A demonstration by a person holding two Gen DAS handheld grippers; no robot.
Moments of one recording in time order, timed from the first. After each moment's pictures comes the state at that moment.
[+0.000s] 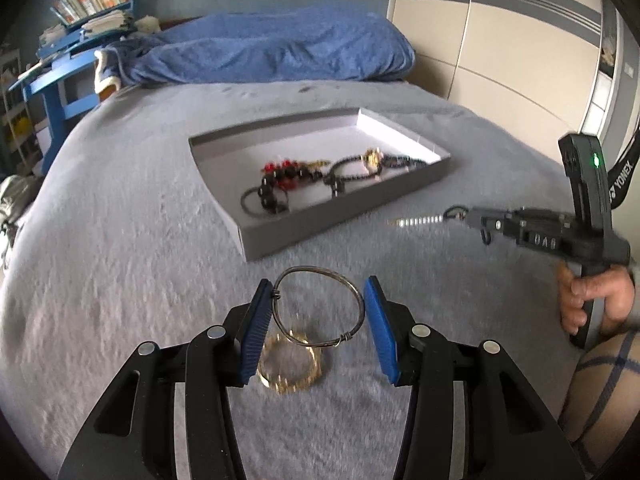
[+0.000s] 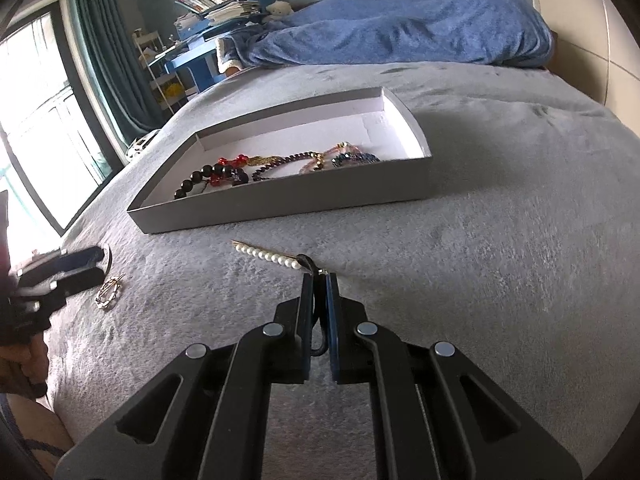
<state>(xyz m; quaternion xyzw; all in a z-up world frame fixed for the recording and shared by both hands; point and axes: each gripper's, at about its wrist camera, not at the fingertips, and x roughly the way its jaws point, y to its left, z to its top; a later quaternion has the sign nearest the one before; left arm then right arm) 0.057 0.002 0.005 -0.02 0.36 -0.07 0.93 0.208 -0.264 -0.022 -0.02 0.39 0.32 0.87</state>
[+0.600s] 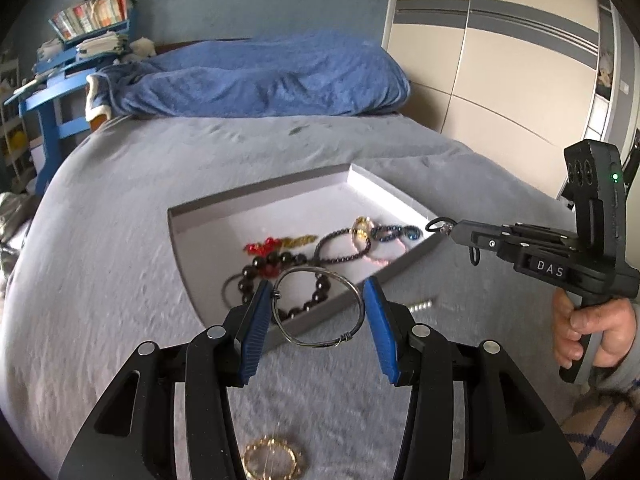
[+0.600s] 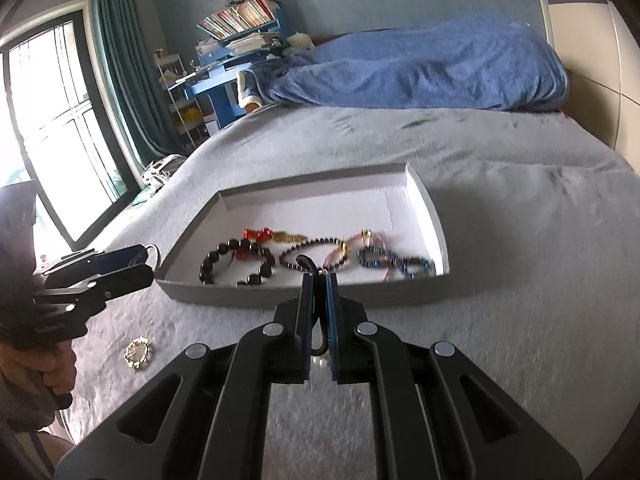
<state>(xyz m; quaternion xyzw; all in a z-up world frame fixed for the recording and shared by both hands) 0.110 -0.011 0.044 -0.03 0.32 -0.08 0.94 0.236 -0.249 0.033 0.00 0.33 0.34 0.88</state>
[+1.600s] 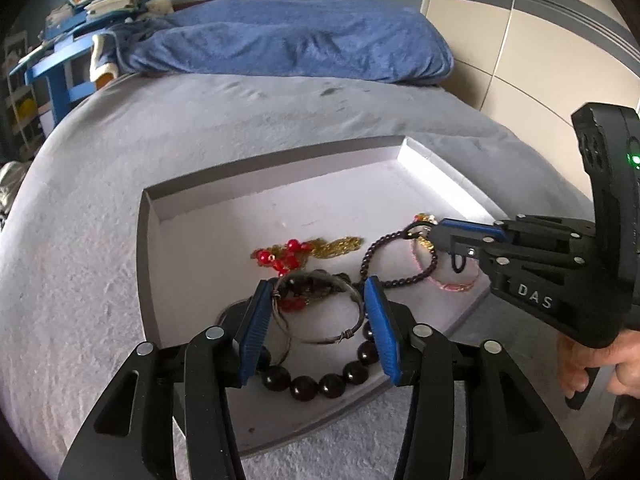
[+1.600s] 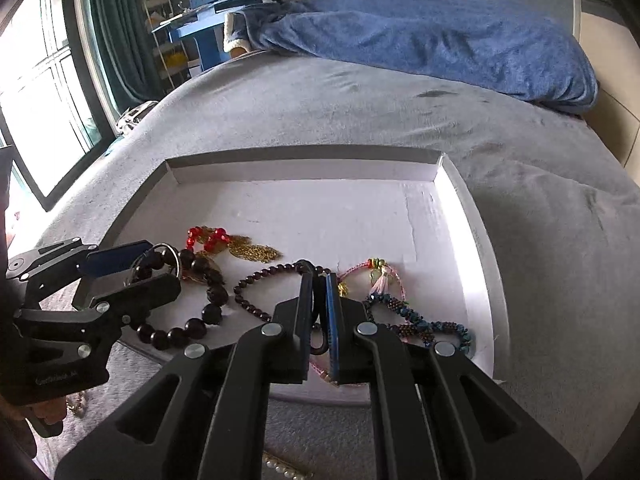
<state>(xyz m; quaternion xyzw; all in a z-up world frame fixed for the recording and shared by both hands) 0.199 -0.002 -0.003 -0.05 0.39 -0.03 0.92 0.312 -0.168 -0.009 -0.09 0.40 0.32 0.85</state>
